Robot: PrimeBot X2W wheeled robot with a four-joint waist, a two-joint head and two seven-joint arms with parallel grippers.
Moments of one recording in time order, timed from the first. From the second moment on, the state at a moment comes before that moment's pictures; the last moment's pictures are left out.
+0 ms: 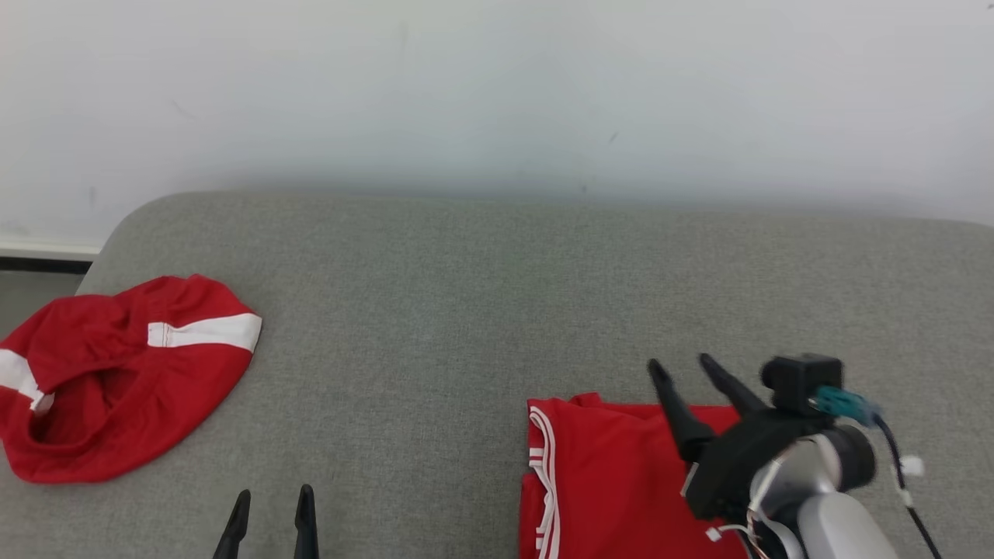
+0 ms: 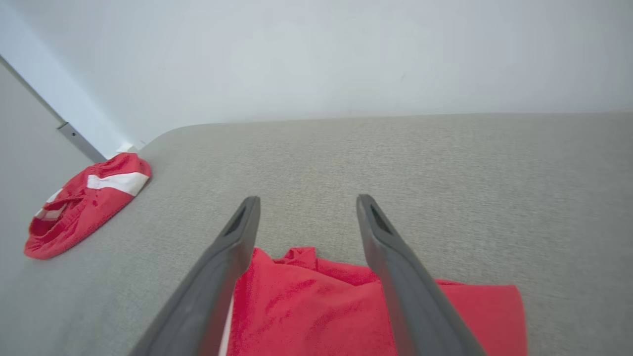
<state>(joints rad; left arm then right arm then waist) 0.14 0.05 -0.05 0.07 -0.25 -0.10 -0.26 -0.25 -0.05 0.15 0.23 0.33 0.13 0.25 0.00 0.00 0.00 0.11</state>
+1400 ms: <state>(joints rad) 0.15 0.05 0.02 0.16 -0.20 -0.13 -0.26 0.07 -0.15 0.01 0.23 0.24 0.13 -0.15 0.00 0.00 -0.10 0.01</state>
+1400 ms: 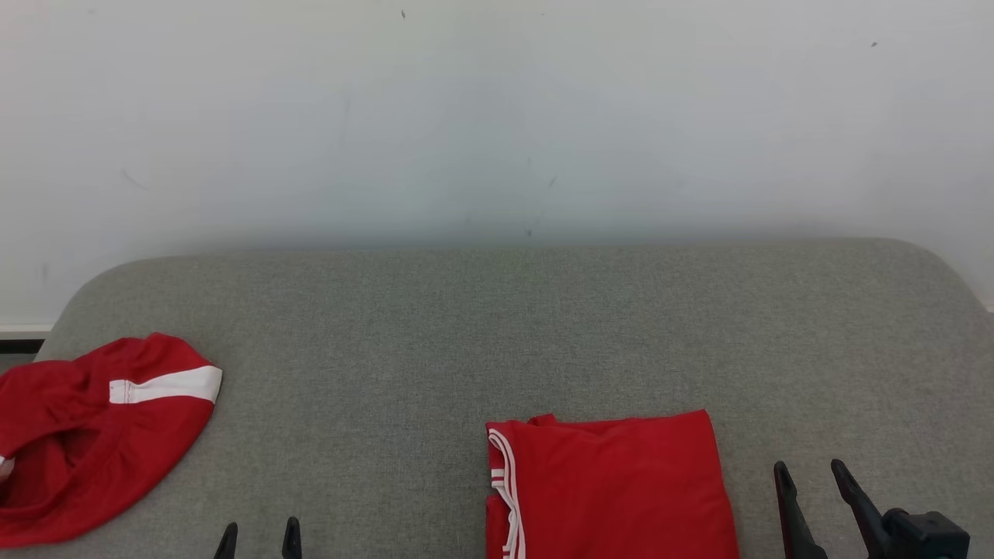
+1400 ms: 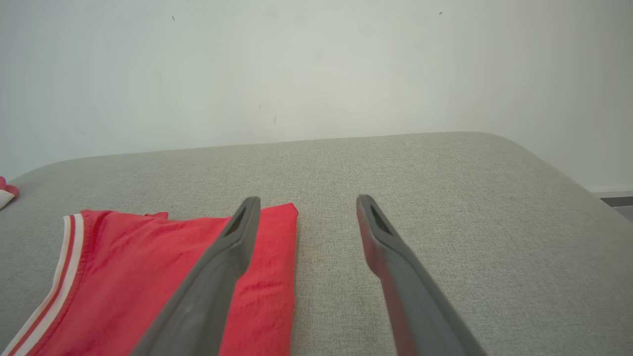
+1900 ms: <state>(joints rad) 0.16 0.05 0.01 0.17 -0.20 -0.13 -0.26 0.06 -0.12 -0.01 0.24 0.21 0.13 -0.14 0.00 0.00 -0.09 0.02</state>
